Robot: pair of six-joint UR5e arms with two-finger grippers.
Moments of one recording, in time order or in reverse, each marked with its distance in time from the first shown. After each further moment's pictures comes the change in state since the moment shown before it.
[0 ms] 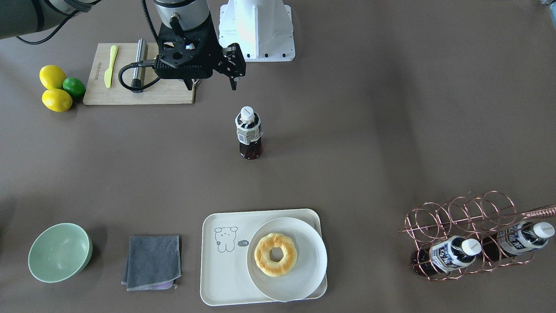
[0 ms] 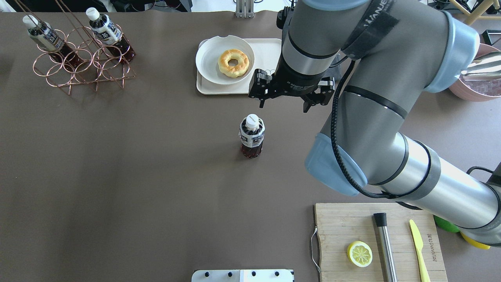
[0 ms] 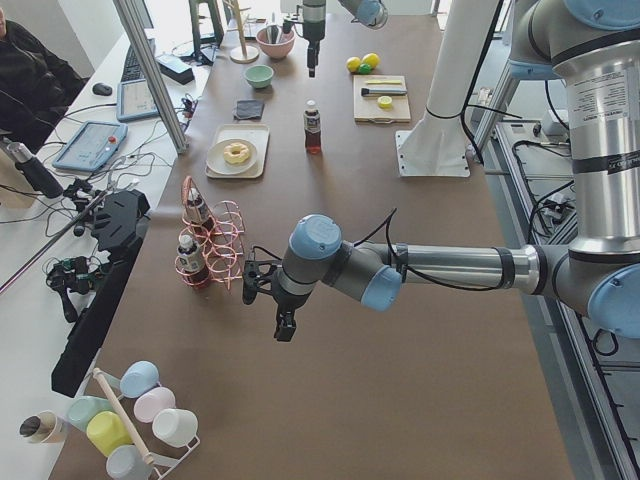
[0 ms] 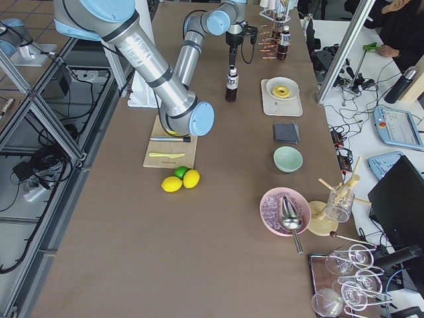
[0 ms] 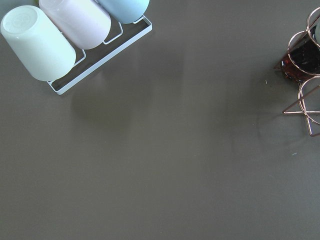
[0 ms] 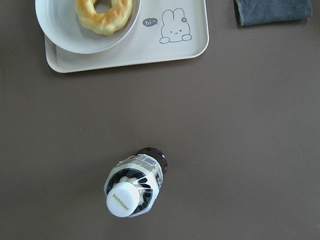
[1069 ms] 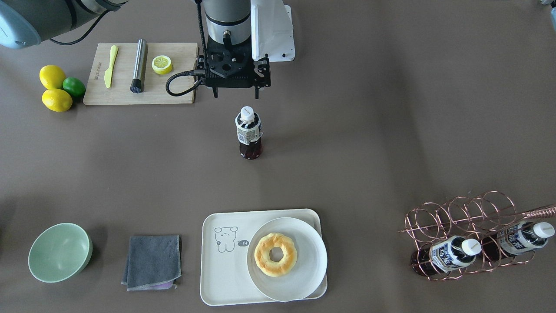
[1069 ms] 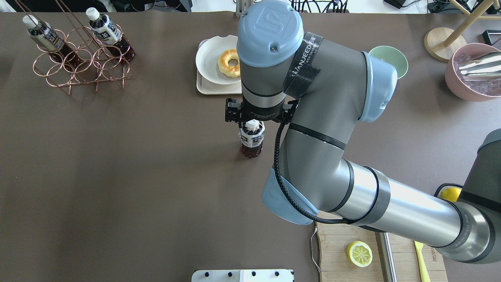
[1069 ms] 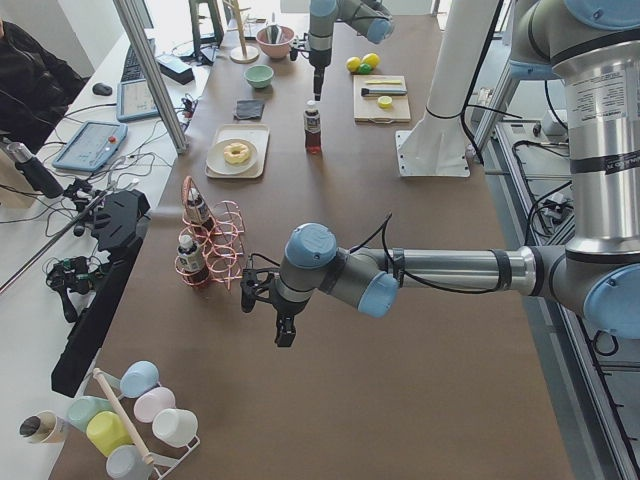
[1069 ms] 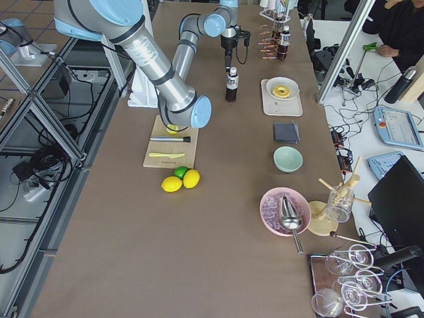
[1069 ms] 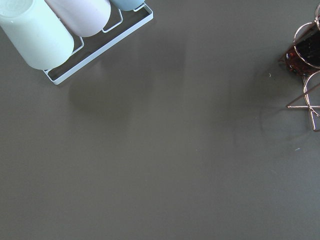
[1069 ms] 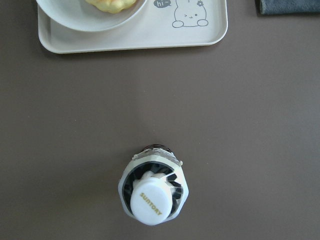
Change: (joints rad) left arm 0.000 -0.014 0.040 0.000 -0.019 0.000; right arm -0.132 0.061 -0.114 0.019 -0.156 0.042
